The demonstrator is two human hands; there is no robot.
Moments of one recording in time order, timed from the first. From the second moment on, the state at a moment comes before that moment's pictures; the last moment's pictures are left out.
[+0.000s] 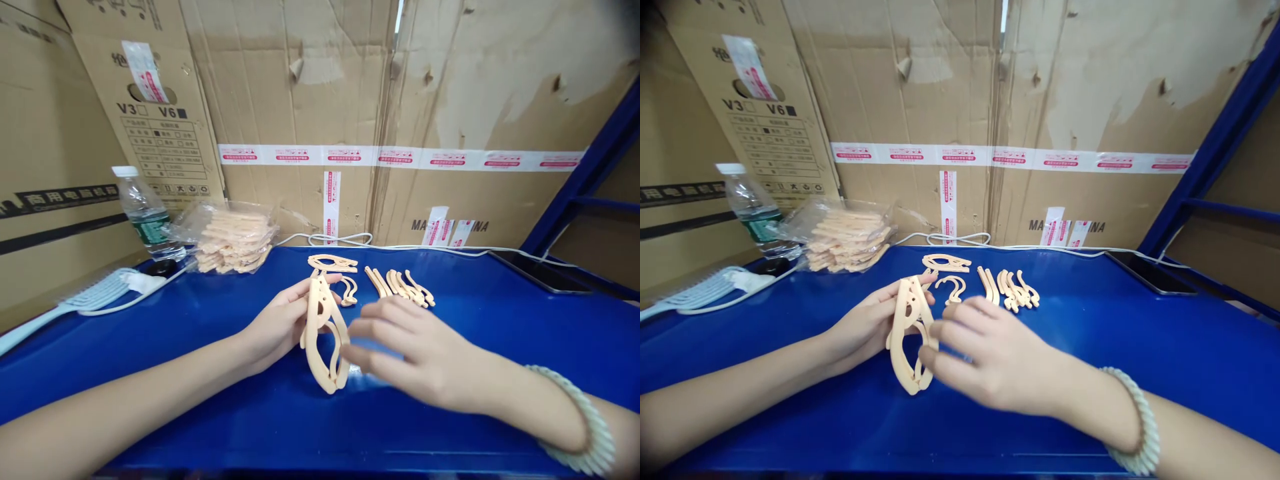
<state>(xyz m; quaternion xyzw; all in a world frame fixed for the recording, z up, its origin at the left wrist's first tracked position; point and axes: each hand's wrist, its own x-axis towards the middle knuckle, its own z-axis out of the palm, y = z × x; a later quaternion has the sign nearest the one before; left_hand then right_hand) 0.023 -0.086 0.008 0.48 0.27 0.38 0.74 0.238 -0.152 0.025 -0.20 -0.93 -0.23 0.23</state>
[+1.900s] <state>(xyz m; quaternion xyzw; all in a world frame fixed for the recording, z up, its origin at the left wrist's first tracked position) 0.022 -0.106 0.002 0.57 0.34 0.35 0.66 0.275 -0.107 0.004 -0.38 -0.90 -0.05 0.19</state>
